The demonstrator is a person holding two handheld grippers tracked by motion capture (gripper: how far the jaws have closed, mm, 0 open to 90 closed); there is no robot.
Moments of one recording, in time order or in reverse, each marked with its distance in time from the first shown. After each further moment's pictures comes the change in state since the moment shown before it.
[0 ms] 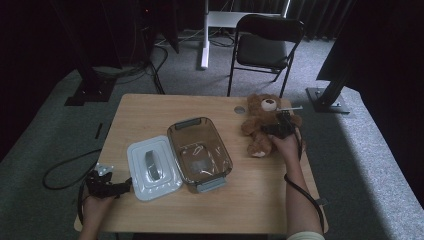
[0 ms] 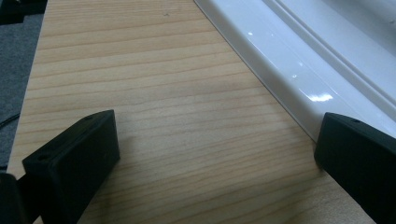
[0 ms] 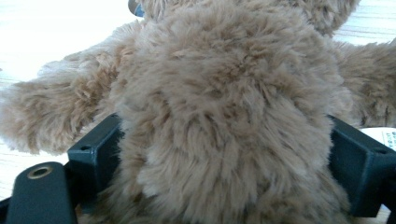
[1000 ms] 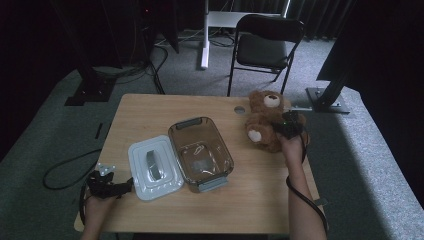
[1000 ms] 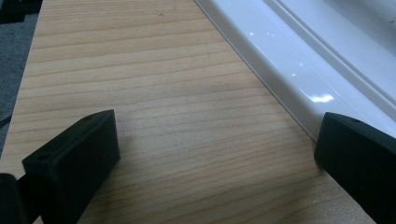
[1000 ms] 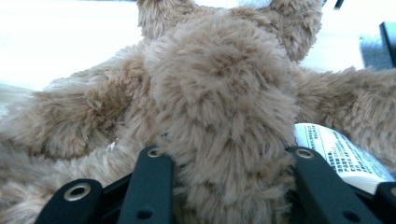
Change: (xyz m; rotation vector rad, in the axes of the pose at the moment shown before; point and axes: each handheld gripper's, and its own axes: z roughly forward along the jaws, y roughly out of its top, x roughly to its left) left arm -0.005 0.000 0.000 0.000 0.006 -0.007; right arm 0.015 -0.005 -0.056 -0.155 -0.048 -0.025
